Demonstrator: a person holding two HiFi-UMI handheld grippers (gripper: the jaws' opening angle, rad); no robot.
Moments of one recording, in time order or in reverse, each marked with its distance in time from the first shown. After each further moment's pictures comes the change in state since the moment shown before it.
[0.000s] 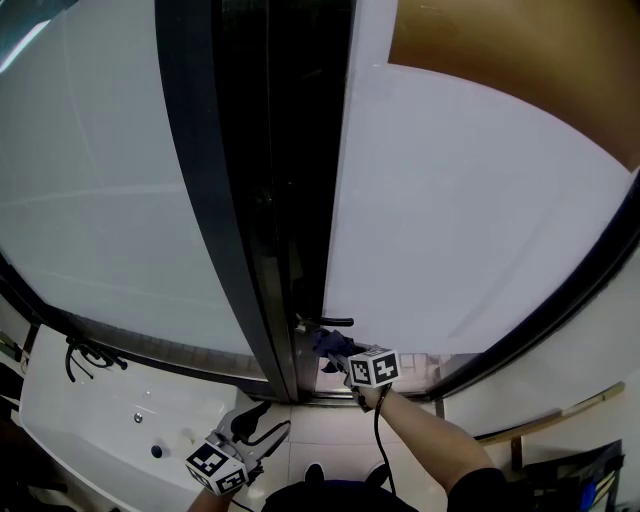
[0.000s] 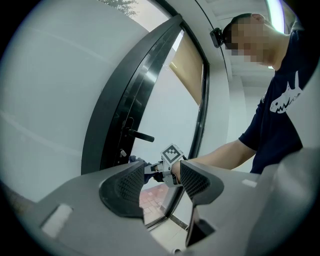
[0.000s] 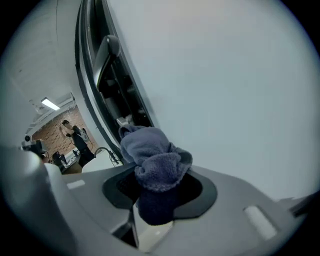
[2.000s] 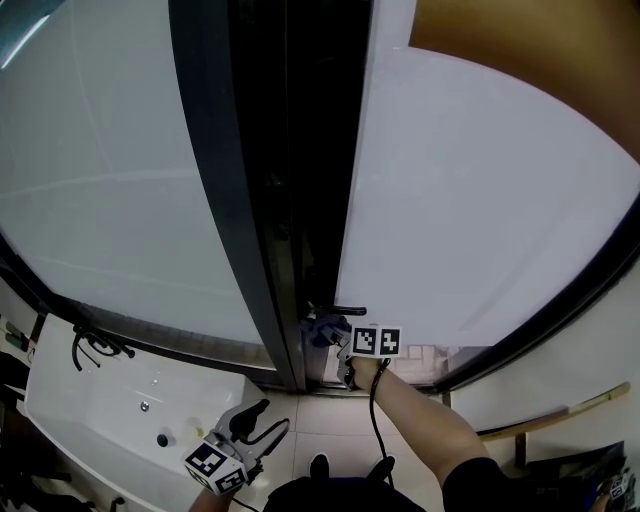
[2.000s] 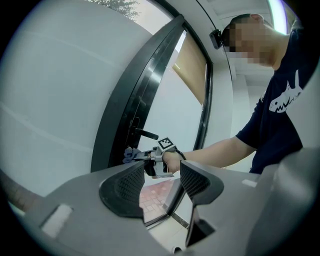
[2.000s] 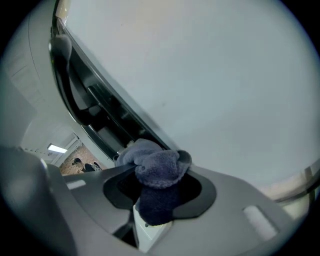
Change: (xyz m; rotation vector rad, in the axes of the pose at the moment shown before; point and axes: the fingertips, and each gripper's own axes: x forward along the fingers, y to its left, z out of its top) left arm -0.025 0.003 -0.010 -0.019 0.003 0.049; right arm 0.031 0.031 0.043 0.329 -0.125 0.169
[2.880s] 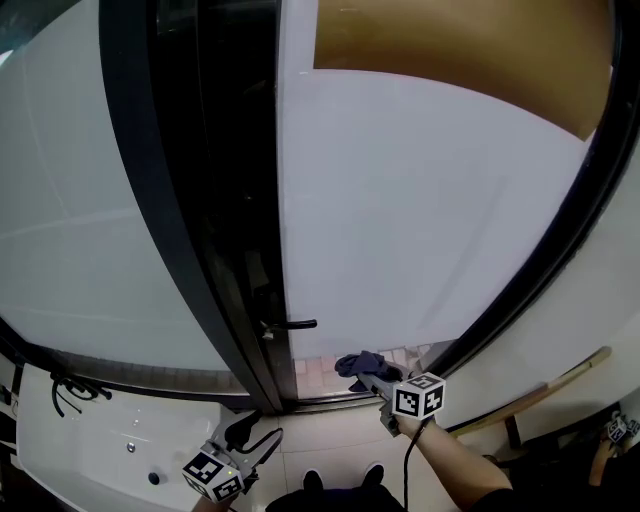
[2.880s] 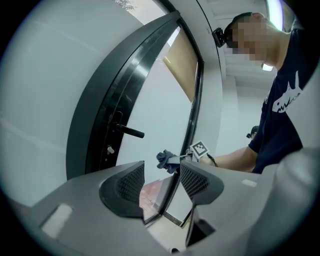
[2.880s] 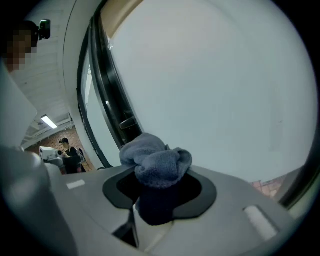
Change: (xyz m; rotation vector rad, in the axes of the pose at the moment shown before) left arm 0.042 -0.024 -0.001 0.034 0.033 -0.147; right arm -0.208 -0.038 -0.019 -0.261 -0.166 -0.163
